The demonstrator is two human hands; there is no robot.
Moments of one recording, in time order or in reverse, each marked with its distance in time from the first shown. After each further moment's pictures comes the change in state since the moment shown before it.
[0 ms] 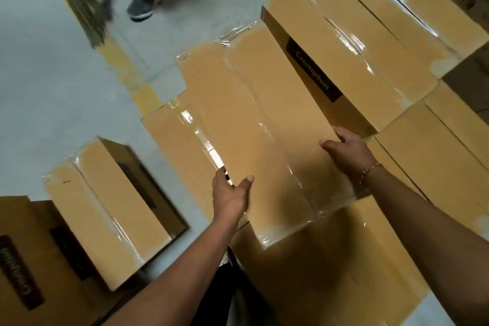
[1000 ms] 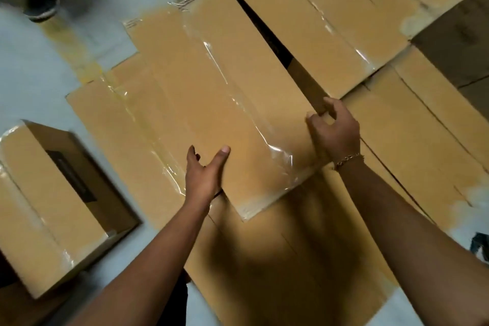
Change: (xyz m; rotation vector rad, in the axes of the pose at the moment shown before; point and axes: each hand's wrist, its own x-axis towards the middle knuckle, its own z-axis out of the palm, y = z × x) left_hand 0.017 -0.047 0.141 -0.057 0.008 -0.047; right_hand 0.070 0.133 -0.045 -0.003 0.359 -0.241
